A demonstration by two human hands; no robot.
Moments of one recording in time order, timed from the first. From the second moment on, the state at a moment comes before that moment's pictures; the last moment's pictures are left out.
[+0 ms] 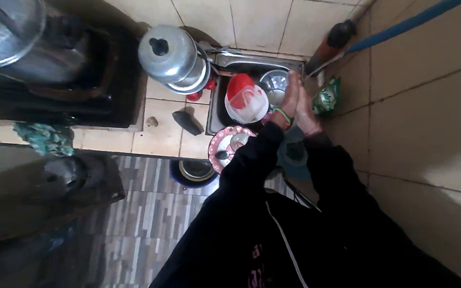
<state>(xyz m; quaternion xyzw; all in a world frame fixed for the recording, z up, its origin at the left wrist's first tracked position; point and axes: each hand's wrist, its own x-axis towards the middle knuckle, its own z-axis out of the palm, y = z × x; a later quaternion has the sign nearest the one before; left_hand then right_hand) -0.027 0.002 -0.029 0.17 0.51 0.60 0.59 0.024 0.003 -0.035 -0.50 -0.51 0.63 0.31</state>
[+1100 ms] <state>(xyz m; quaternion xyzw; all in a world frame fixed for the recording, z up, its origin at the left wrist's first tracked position) -0.048 -0.104 -0.079 0.22 0.59 0.51 0.59 0.133 0.056 -0.060 -0.74 -0.63 0.20 0.14</state>
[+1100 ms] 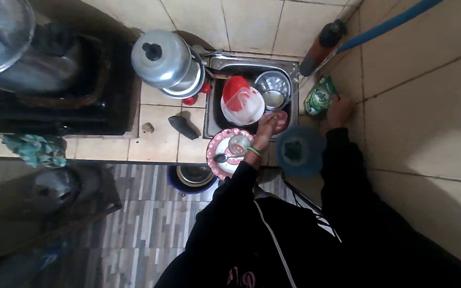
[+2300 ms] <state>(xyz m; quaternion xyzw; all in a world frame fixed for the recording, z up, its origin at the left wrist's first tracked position) 0.096 -0.224 -0.105 0.15 0.46 0.29 0.82 0.173 -0.107 0.026 -0.63 -0.75 0.19 -0.03</state>
